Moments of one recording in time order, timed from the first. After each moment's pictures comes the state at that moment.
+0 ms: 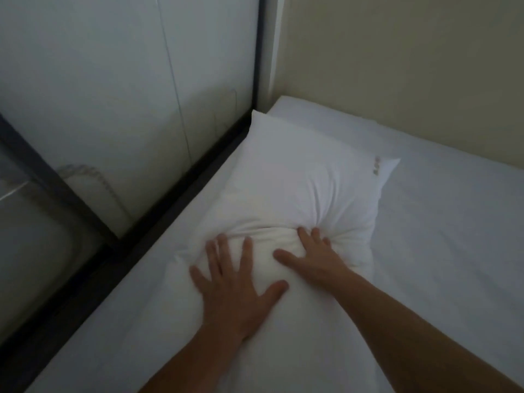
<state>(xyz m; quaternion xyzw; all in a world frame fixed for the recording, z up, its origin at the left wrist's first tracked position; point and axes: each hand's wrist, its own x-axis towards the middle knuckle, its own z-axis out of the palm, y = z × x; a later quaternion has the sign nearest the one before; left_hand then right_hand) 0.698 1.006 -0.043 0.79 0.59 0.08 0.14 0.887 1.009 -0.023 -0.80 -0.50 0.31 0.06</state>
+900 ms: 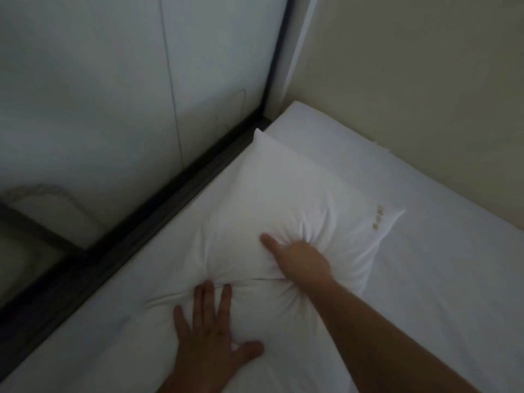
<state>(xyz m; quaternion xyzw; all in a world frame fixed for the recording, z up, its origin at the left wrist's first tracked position) 0.713 1.033 -0.055 0.76 0.60 0.02 0.25 0.906 1.124 0.019 -0.86 -0.42 0.30 0.00</state>
